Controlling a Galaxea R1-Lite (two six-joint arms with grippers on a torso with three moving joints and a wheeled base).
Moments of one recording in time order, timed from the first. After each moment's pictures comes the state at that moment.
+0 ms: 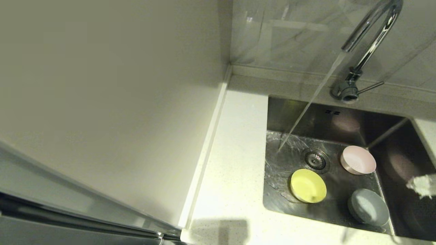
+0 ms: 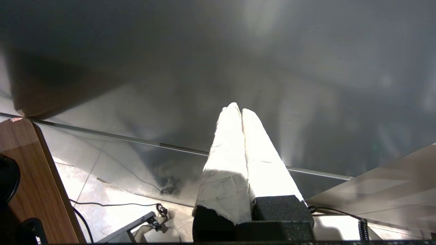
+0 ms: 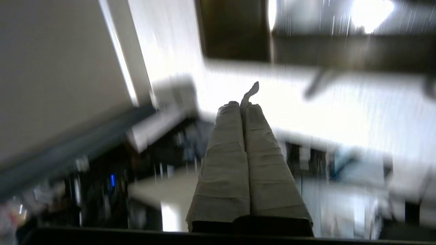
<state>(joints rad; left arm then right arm) 0.00 0.00 0.00 -0.01 0.00 -0.01 -0.03 1.14 -1.23 0.94 0.51 0.48</state>
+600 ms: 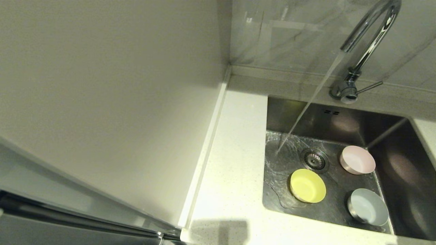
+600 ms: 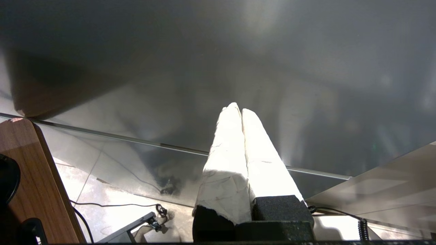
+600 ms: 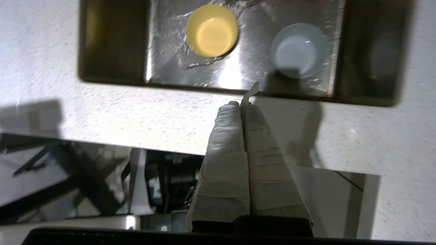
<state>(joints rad) 0.00 0.00 0.00 -0.01 0.00 -0.01 -0.01 0.64 -0.99 0.85 -0.02 0.23</state>
